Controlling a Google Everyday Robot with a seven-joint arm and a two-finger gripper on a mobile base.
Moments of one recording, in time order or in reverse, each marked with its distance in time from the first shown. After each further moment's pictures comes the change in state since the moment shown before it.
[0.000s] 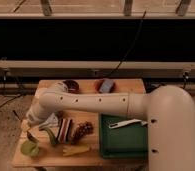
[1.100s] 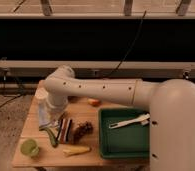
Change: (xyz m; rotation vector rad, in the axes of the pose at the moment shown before) arm -0.033 0.084 -0.064 -0.308 -0.233 0.233
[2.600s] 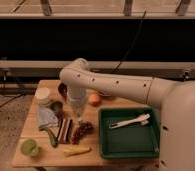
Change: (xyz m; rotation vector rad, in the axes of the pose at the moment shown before) arm -0.071 0.109 -0.060 -0.210 -0.166 0.231
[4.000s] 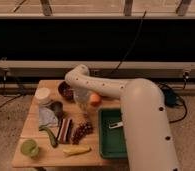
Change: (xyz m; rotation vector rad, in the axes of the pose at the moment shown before) arm 0.103 0.090 0.099 -0.147 0.005 0.272
